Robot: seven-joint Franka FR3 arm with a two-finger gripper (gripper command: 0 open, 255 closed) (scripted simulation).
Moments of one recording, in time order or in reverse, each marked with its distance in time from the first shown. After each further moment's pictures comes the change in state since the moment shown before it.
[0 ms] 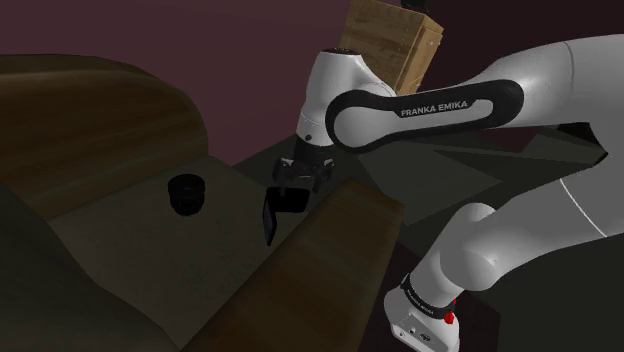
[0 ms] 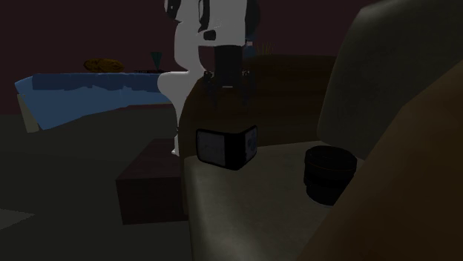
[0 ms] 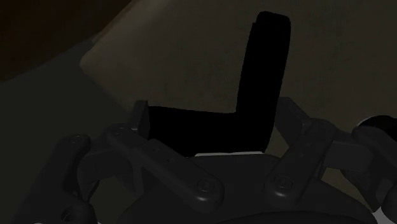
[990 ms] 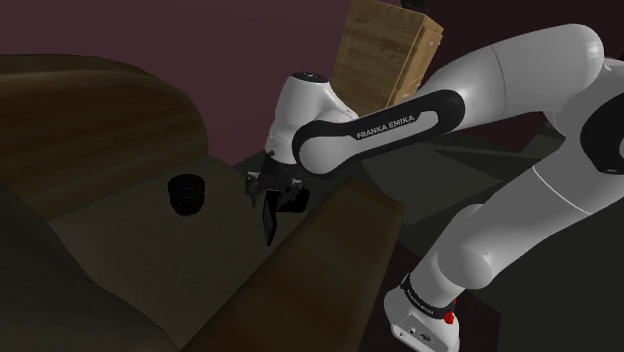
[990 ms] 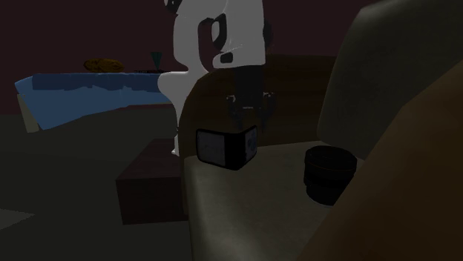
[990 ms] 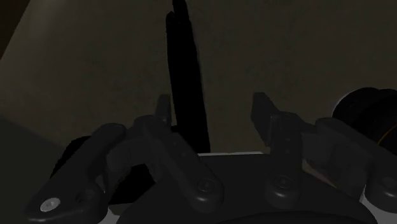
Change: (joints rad) arm -0.059 0.224 0.136 0.047 0.000 0.264 0.264
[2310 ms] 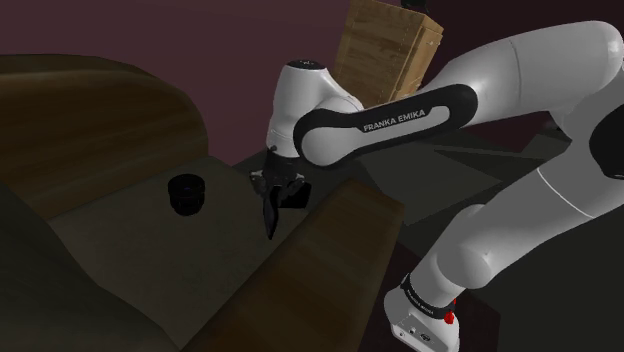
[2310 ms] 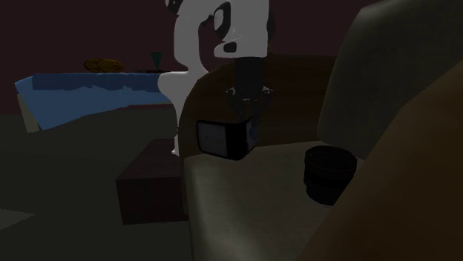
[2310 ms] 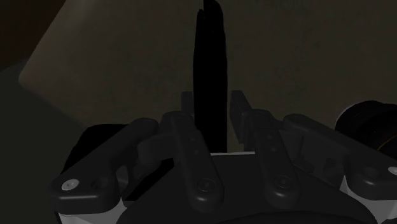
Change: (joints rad) arm -0.018 -0.034 0.023 0.048 -0.045 -0.138 -0.038
